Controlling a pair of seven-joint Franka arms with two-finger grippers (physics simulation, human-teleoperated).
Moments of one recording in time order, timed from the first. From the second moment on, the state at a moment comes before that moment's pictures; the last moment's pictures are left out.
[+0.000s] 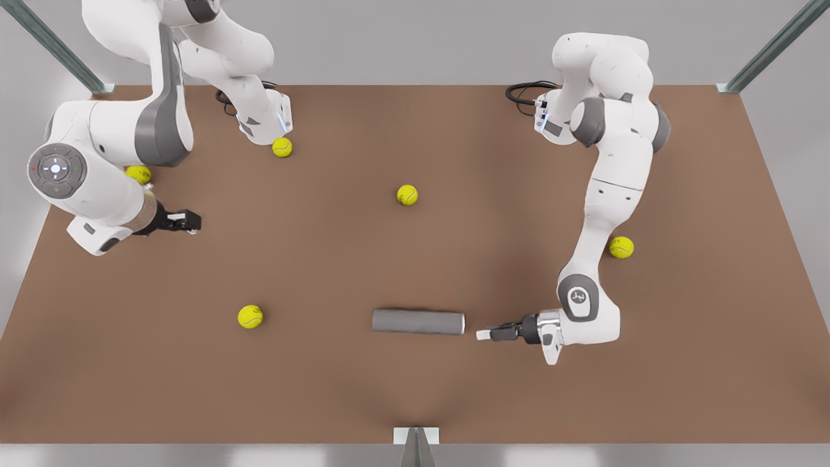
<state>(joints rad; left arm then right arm) -0.11 1.05 -0.16 -1.17 -1.20 2.06 0.25 0.13 0.20 -0.03 -1.39 -0.11 1.44 0.00</state>
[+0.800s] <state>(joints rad) -0.16 1.11 -0.27 -1.17 -1.21 2.22 0.42 0.06 0.22 -0.03 -1.34 -0.09 1.43 0.00</state>
